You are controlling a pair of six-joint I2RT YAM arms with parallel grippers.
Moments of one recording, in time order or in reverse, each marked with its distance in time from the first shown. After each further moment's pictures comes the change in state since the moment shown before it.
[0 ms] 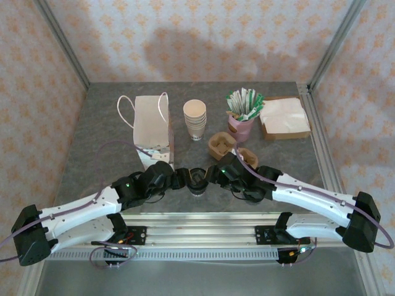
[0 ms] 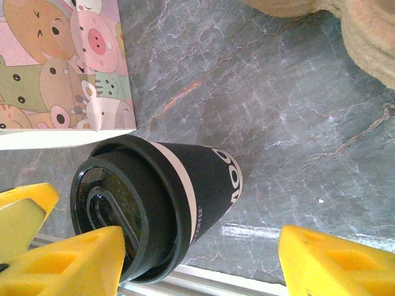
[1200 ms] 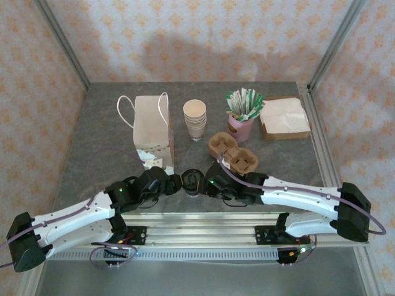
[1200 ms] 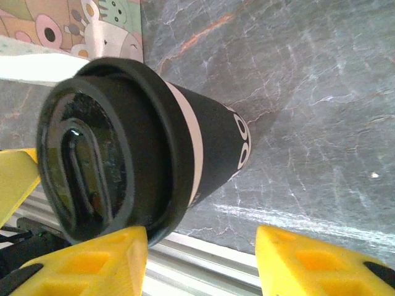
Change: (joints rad) left arm 0.000 -0.103 -0.062 -0.109 0.025 -0.095; right arm 0.134 0.112 -0.023 0.106 -0.025 0.002
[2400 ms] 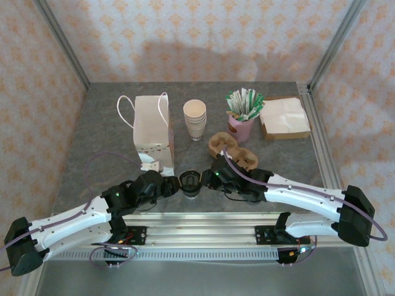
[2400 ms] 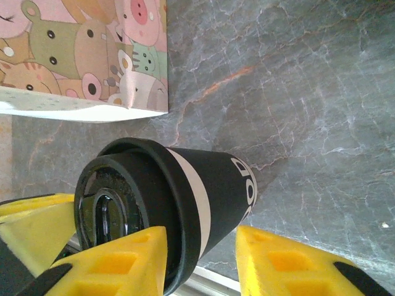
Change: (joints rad) left arm 0.000 -0.075 -0.076 0.067 0.027 -0.064; right arm -0.092 -0.038 -0.016 0.083 -0.027 -0.077
